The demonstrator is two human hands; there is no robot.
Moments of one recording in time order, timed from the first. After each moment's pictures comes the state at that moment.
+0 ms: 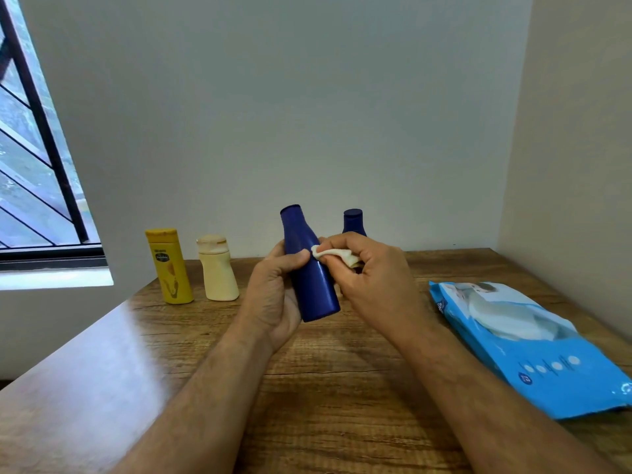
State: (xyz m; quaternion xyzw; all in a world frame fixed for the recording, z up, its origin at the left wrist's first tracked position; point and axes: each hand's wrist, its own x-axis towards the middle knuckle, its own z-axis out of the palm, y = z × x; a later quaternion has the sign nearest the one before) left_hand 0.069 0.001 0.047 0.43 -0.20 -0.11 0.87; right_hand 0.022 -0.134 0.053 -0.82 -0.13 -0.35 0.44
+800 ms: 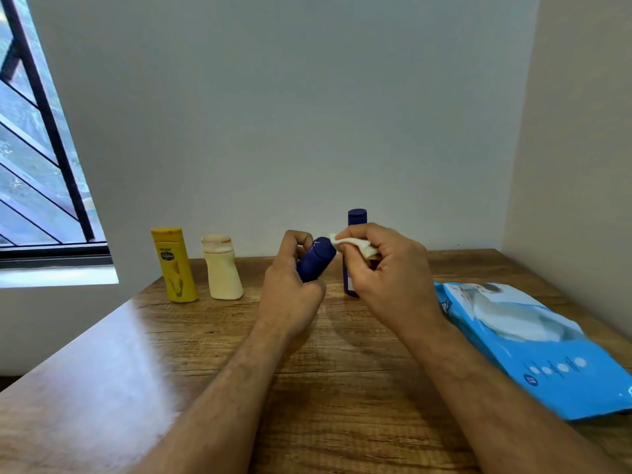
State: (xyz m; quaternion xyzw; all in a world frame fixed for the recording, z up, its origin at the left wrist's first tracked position) left_hand 0.077 -0.002 0.038 0.76 -0.27 0.19 0.55; right_hand 0.019 -0.138 0.055 -0.79 -0.12 -0.48 0.37
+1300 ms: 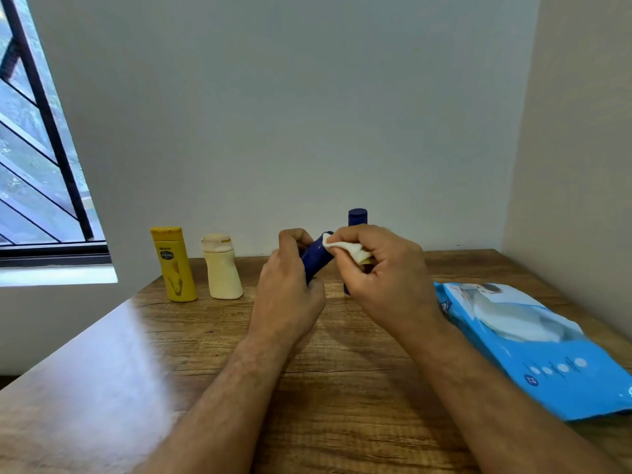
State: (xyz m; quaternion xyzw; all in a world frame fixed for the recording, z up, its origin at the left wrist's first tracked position) left_hand 0.073 0.000 0.033 0.81 -0.26 0.30 0.43; right_hand 0.015 -0.132 0.057 -0.79 -0.14 -0.50 0.34
